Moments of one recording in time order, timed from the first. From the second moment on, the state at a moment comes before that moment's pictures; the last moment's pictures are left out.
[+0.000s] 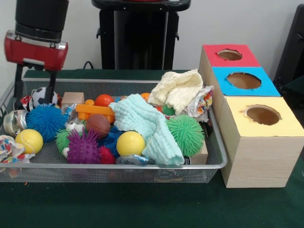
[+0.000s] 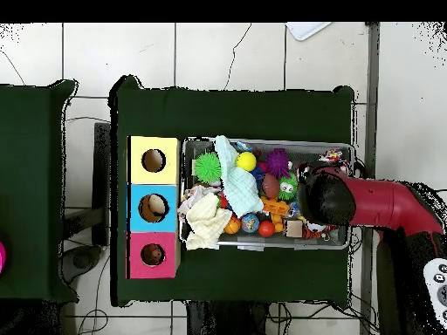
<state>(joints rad) -0.68 -0.72 0.26 1.53 -0.60 0.46 1.59</state>
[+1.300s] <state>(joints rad) -0.62 -0.59 0.28 1.34 -0.71 0.46 1.59</state>
